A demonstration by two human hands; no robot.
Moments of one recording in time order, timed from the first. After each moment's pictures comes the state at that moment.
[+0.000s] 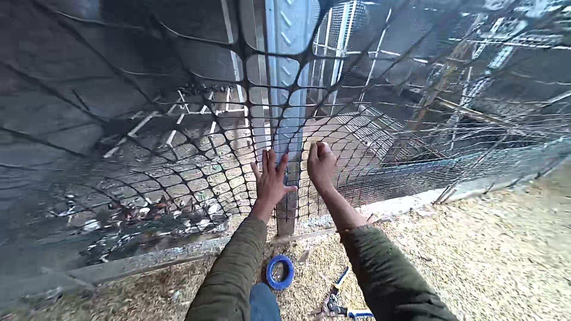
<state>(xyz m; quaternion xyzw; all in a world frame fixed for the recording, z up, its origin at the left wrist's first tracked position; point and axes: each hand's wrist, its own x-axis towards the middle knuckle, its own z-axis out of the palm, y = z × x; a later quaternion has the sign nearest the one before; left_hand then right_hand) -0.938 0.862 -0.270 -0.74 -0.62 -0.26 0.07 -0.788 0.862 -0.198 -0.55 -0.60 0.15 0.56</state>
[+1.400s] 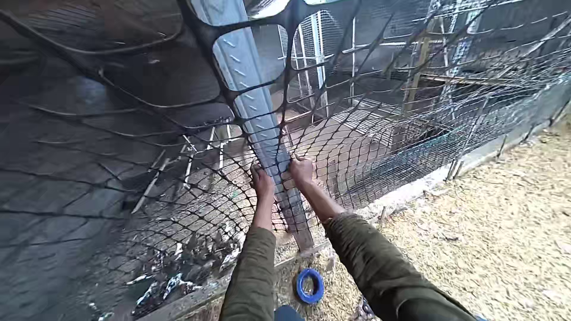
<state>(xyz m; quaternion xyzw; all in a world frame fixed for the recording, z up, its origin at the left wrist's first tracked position) -0.923 0.867 -0.163 -0.51 -0.60 -0.57 -0.22 -0.815 0.888 -0.155 -0.57 -0.40 0.42 0.58</state>
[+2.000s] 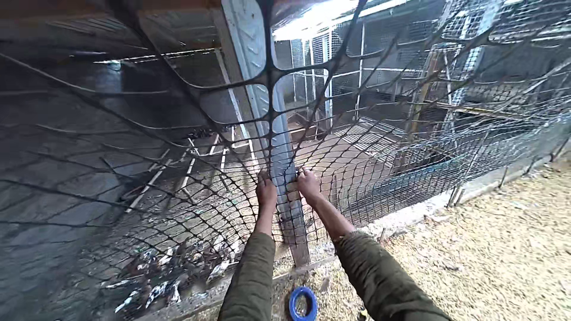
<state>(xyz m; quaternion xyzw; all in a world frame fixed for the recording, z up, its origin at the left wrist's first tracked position) -0.928 0.868 -0.155 -0.53 -0.61 -0.54 -0.21 -0.796 0.875 -0.150 -0.53 -0.54 0.41 0.50</state>
